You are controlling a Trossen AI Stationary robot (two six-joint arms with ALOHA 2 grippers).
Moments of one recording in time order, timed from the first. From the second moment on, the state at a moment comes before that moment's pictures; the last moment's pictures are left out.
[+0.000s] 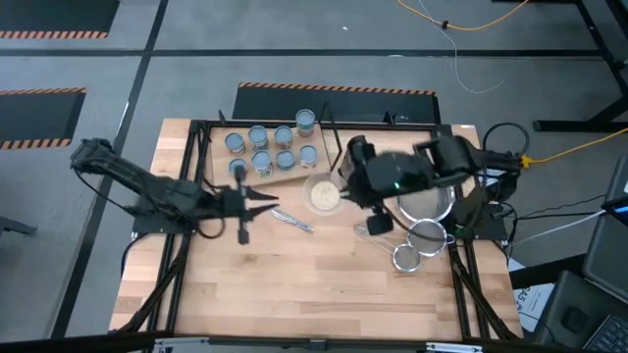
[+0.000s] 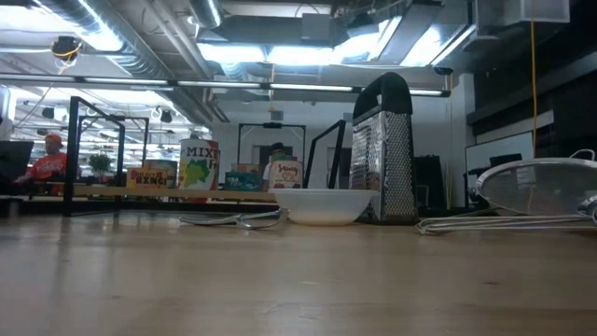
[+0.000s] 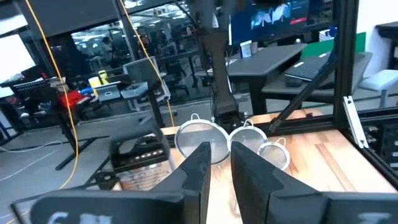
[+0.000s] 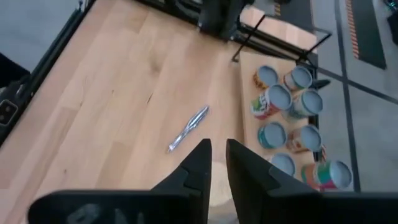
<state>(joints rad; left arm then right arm) -0.40 0.95 0.72 0.25 -0.56 0.19 0.23 1.78 2.35 -1.38 0.21 -0.18</state>
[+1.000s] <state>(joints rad) -0.38 0.15 0.10 0.32 -0.53 0.34 0.51 1.14 1.20 -0.83 0.57 0.28</state>
